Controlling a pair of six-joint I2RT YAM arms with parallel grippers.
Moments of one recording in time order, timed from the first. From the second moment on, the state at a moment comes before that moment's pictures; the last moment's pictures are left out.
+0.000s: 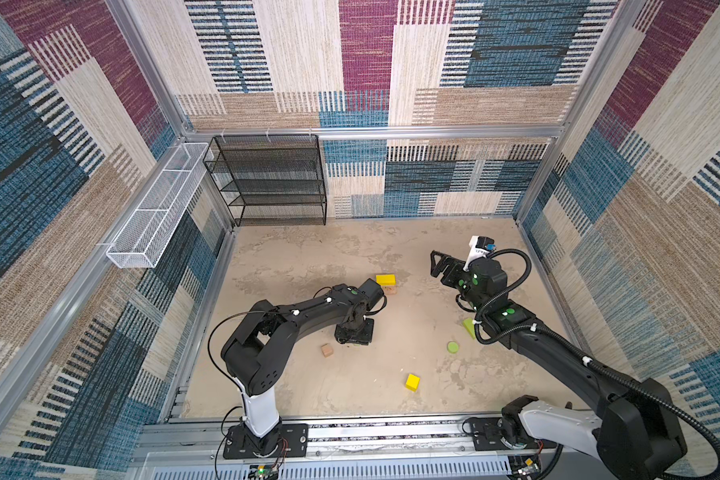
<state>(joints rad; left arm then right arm) -0.74 1.81 1.17 -0.82 0.01 -0.57 0.41 1.17 0.74 0.14 0.17 0.62</state>
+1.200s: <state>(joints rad) -0.74 1.79 1.18 -0.84 0.00 -0.58 0.41 1.20 0.75 0.14 0.16 0.63</state>
